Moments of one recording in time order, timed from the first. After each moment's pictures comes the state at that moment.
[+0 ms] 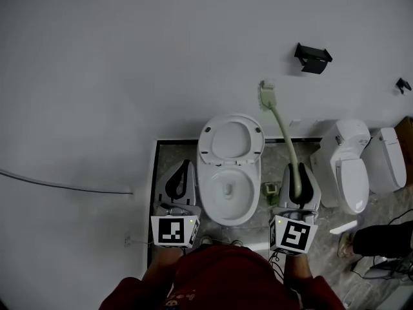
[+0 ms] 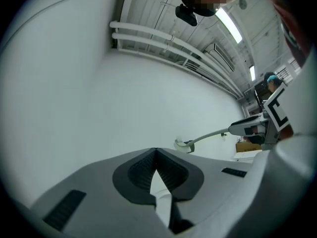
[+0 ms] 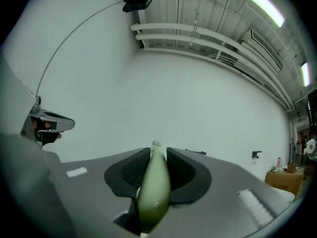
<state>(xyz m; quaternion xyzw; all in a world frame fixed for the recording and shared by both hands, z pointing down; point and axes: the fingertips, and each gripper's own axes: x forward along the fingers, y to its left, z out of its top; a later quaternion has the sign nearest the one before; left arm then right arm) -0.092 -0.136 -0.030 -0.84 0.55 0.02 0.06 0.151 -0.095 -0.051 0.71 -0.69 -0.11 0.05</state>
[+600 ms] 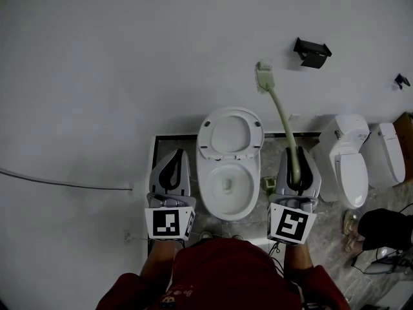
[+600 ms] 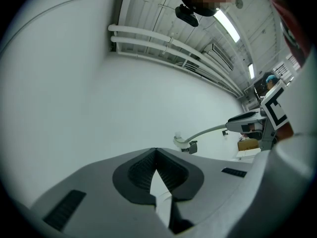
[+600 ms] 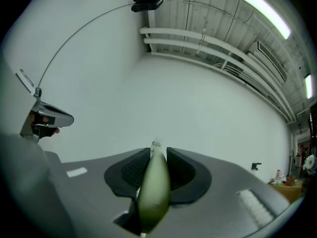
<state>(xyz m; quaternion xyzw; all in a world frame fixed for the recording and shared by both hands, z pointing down) -0.106 -0.141 -0.044 -0.83 0.55 0.02 0.07 0.134 -0.109 -0.075 0.71 -0.69 -0.16 0.06</state>
